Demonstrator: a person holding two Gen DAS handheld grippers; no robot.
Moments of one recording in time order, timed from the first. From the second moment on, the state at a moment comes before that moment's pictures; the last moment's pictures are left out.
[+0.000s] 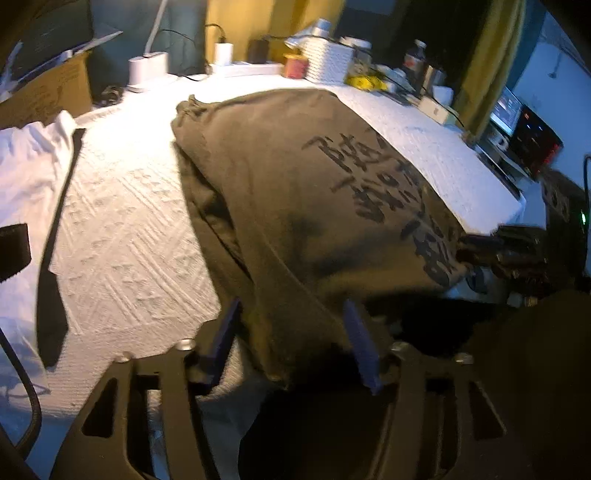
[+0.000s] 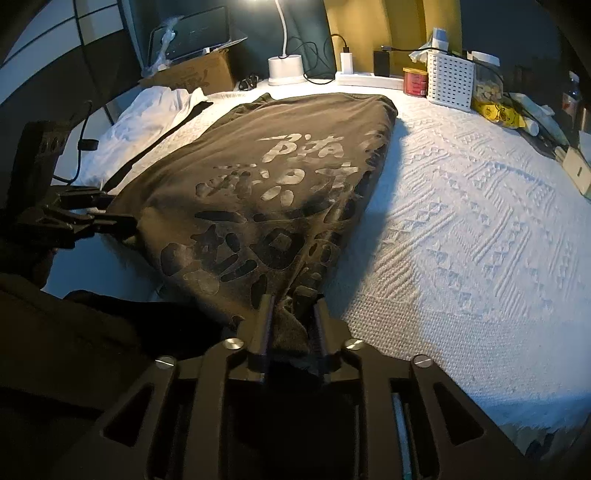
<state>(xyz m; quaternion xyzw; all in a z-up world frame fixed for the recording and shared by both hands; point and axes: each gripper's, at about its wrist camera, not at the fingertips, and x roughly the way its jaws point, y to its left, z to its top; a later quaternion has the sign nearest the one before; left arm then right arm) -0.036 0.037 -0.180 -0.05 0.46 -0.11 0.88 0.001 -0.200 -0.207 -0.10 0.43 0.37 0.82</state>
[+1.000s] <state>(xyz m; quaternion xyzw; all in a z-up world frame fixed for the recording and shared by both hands) 0.041 0.050 -0.162 -0.06 0.45 -0.06 0.89 0.087 -0.183 -0.185 -0.09 0.41 0.34 0.84</state>
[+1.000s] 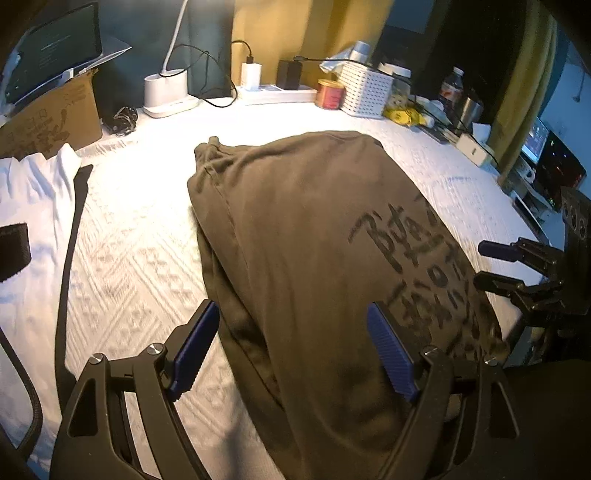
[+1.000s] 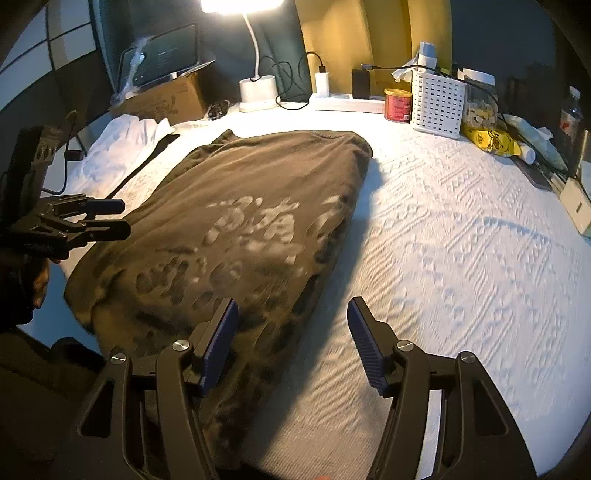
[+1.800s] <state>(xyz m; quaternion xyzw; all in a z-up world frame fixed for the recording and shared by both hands) 0.139 0.095 -0.176 -0.08 0.45 -0.03 0.89 0.208 -0.199 -0.198 -0.07 0.44 0.29 0.85</state>
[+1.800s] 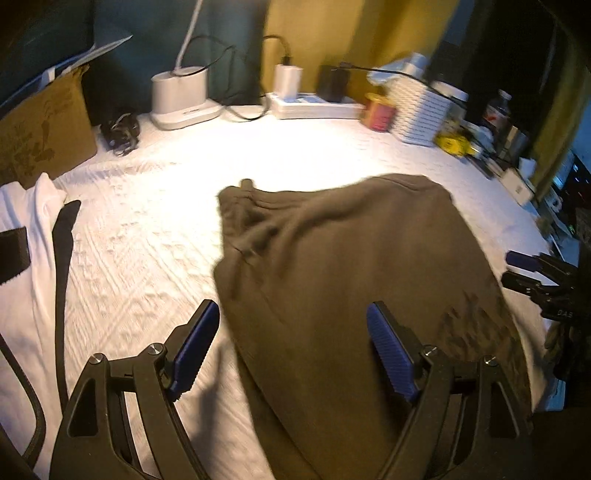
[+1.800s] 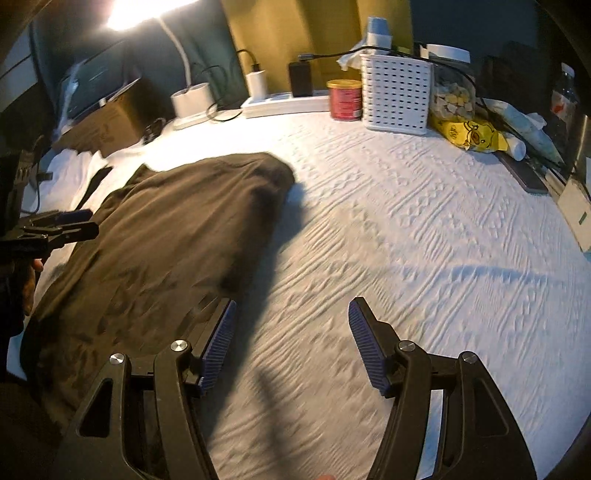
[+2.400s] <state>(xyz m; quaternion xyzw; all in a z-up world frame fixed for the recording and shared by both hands) 0.183 0.096 -0.190 -0.06 0.45 -0.04 0.89 0.287 -0.152 -0.200 0.03 0.46 0.33 0.82</state>
